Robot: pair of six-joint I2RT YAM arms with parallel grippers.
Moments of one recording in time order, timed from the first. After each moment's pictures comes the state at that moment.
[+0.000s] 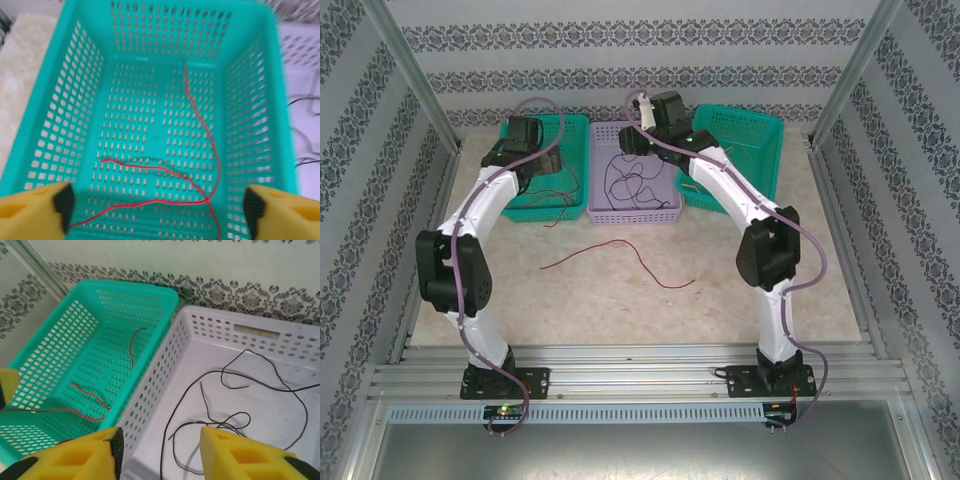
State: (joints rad) left arm -0.10 1.77 1.58 -0.55 -0.18 -0.25; right arm 0.47 2.08 2.03 -0.48 -0.19 0.23
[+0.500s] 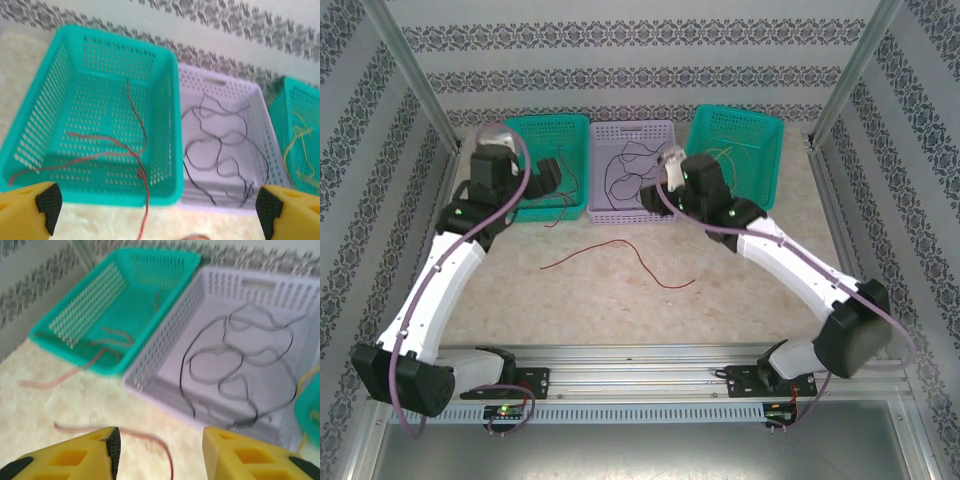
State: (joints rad) left arm -0.23 1.20 1.25 -0.60 -0.11 -0.42; right arm 0.59 1.40 1.18 -0.30 -0.09 0.22
